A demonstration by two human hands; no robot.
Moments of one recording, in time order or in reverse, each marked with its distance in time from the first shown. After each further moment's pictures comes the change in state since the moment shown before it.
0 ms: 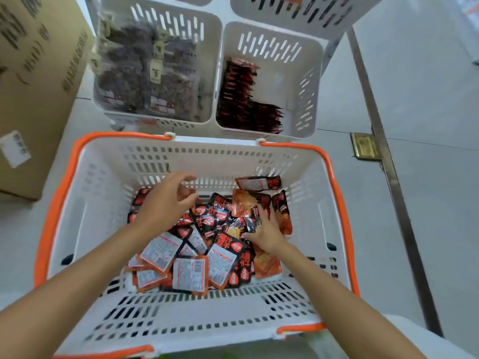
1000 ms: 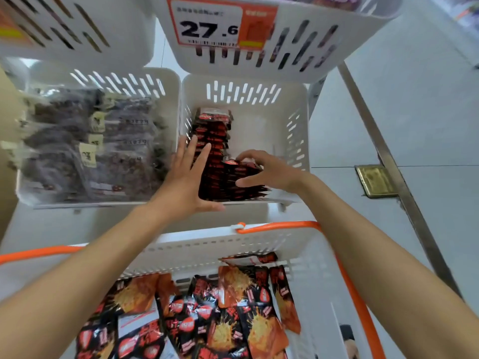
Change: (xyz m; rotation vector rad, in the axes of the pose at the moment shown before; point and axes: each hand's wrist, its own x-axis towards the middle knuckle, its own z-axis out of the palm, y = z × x) left_hand 0.226 0.062 0.023 0.502 -0.123 0.246; right_hand 0.153 -0.112 -0.246 0.236 -0.066 -0.447
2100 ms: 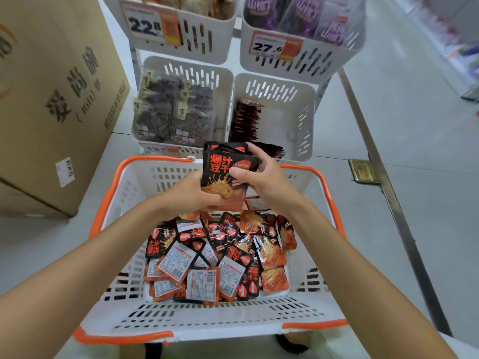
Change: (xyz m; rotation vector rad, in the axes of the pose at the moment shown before) left_hand -0.229 0.032 -0.060 -0.932 -0.160 -0.113; right_hand -0.193 -0.127 0.148 0.577 0.157 -0.118
